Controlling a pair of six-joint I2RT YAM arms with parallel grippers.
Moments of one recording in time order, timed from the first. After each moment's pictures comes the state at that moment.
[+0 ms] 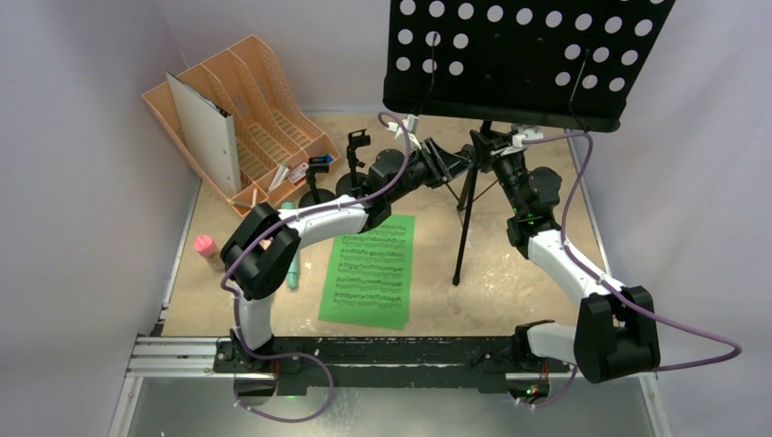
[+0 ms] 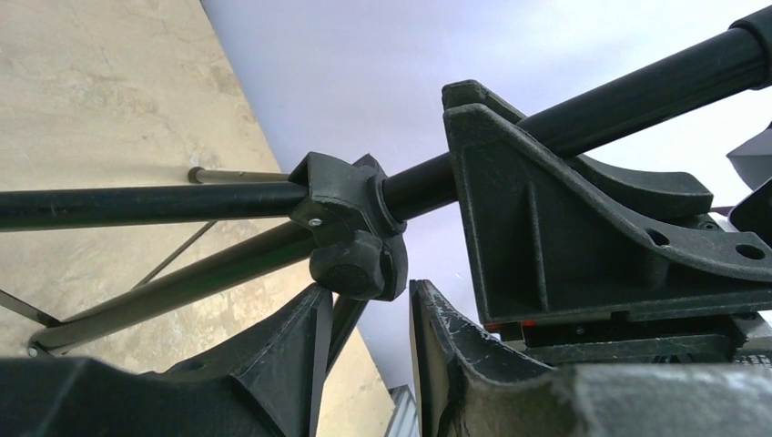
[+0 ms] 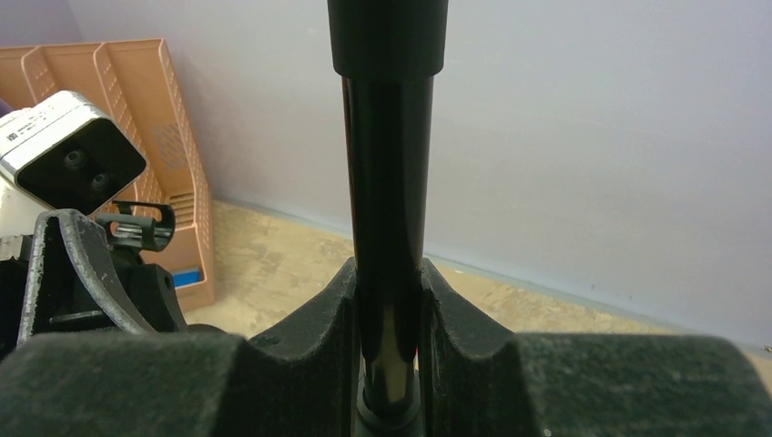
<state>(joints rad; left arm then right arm) -0.80 1.91 1.32 0.65 0.12 -1.06 0.21 1.24 0.71 0.81 -0.22 0.07</state>
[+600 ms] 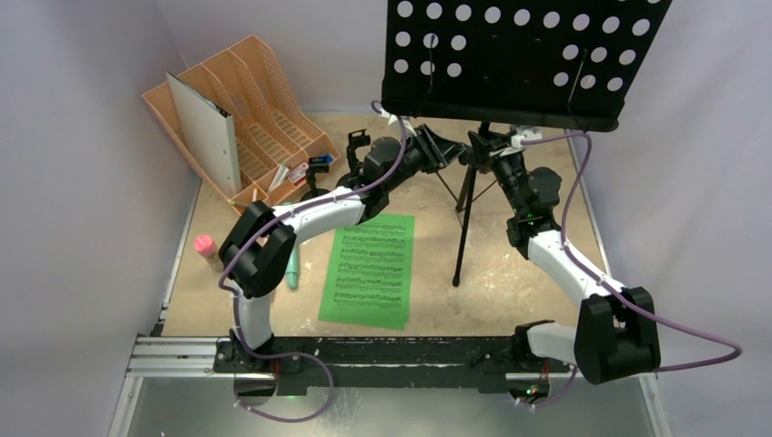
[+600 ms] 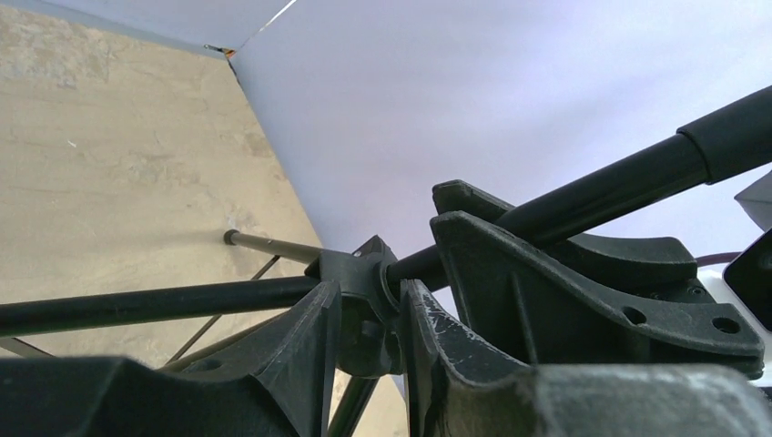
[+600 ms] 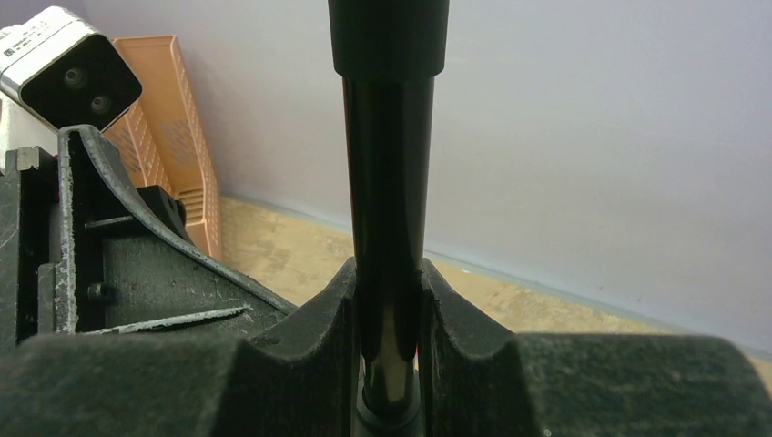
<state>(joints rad) -0.77 1.91 1.39 0.61 0.08 -0.97 0.21 1.24 0.71 0.81 -0.23 0.07</state>
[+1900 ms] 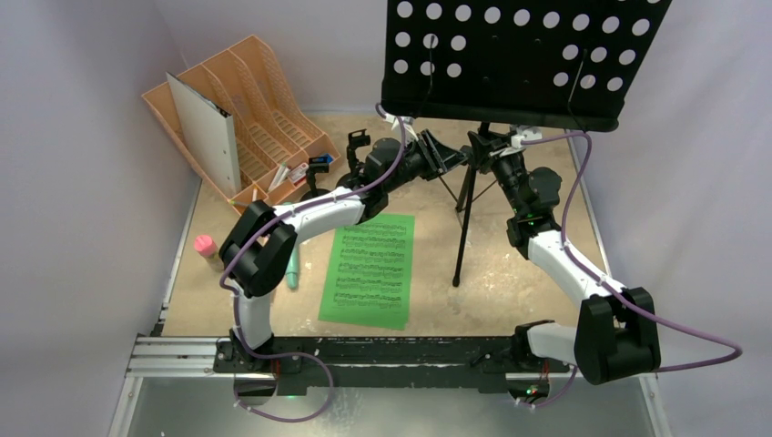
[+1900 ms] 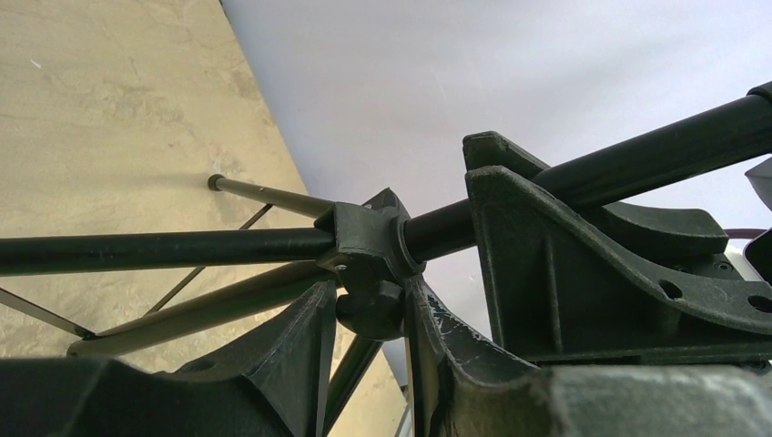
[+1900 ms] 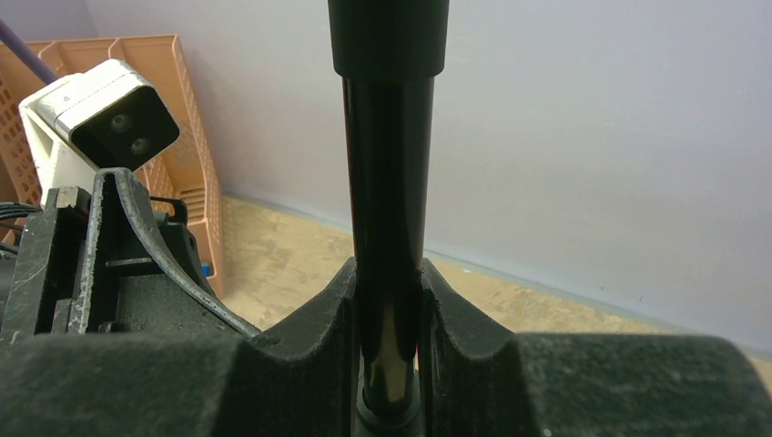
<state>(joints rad) -0.76 1.91 1.38 0.56 0.18 -1.04 0.21 1.24 0.71 0.80 -0.23 0.07</state>
